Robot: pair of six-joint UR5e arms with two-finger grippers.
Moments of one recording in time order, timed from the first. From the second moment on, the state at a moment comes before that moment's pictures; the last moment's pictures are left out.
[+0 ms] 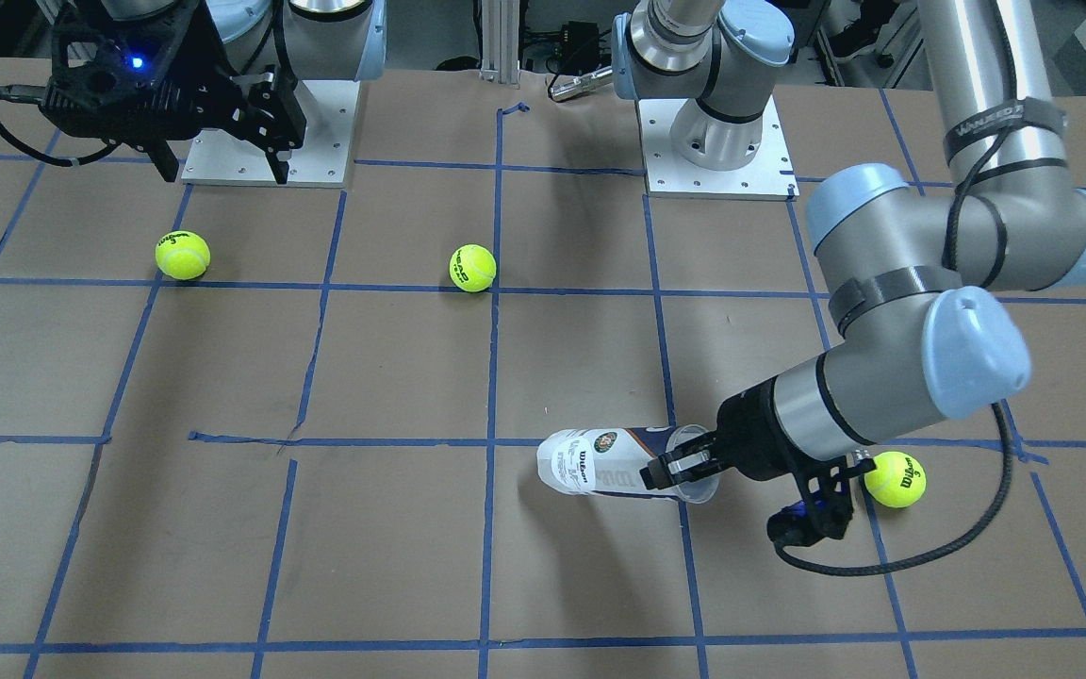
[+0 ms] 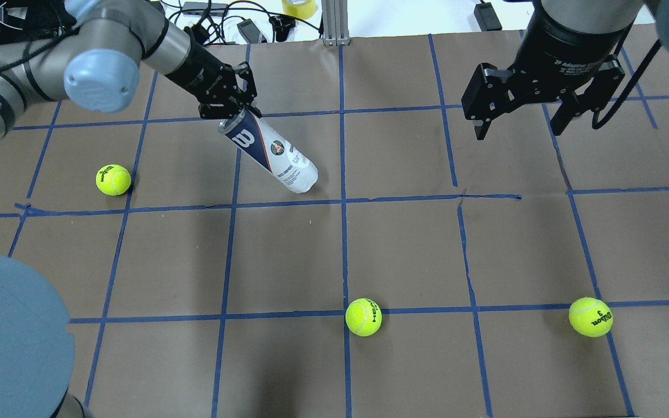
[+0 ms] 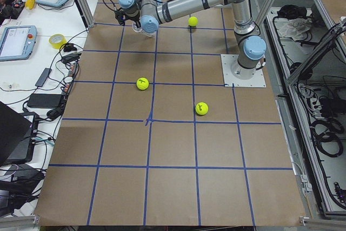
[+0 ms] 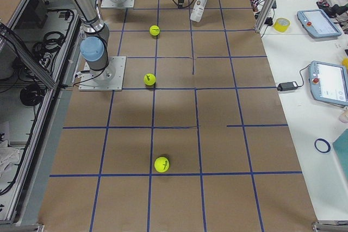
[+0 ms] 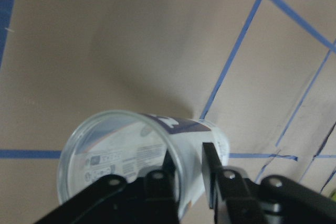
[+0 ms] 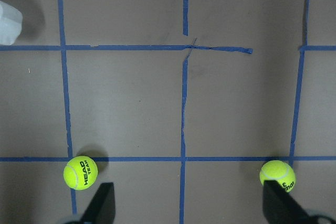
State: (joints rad) left arm -1.49 -2.01 -1.40 -1.34 1.10 -0.34; right arm 1.61 -1.62 1.49 -1.42 -1.58 0.03
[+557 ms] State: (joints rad) left arm -1.65 -2.01 -1.23 -1.29 1.59 -0.22; right arm 1.61 -1.62 1.49 -1.42 -1.58 0.02
